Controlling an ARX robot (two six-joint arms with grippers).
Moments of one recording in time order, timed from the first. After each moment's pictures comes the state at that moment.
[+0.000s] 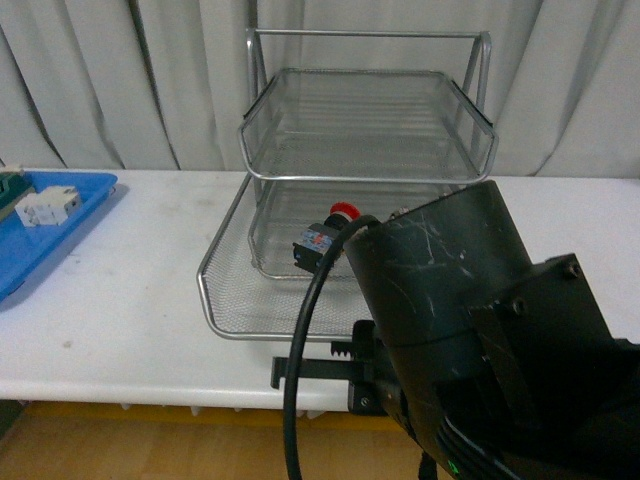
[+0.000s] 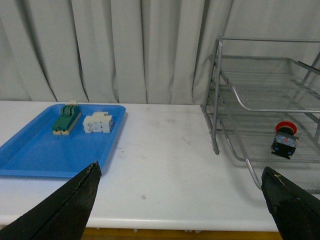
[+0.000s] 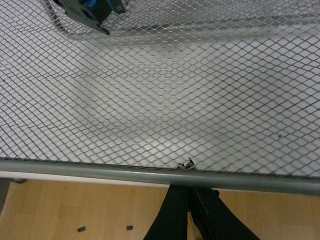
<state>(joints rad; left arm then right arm) 0.00 0.01 0.01 0.00 0.00 0.00 0.62 1.99 0.84 0.42 0.30 0.49</state>
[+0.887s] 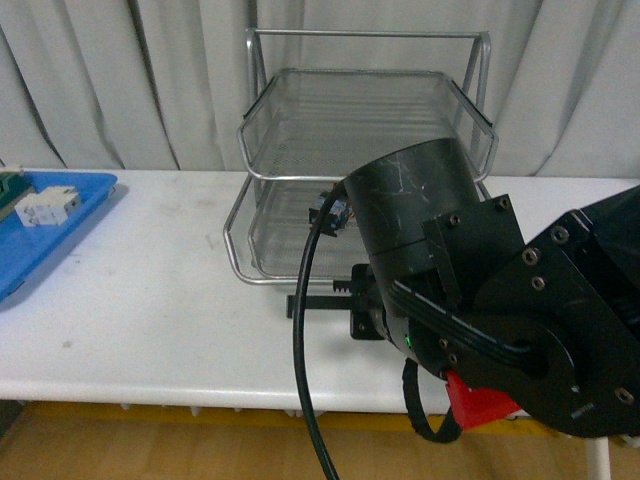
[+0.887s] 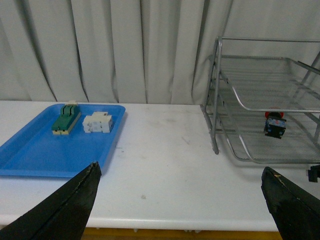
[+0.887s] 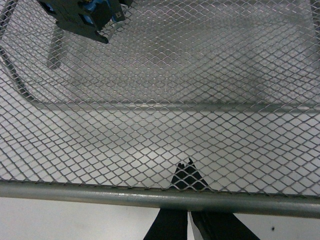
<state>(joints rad) 0.00 0.01 0.01 0.00 0.00 0.00 0.54 2.14 1.06 0.41 0.32 0.36</state>
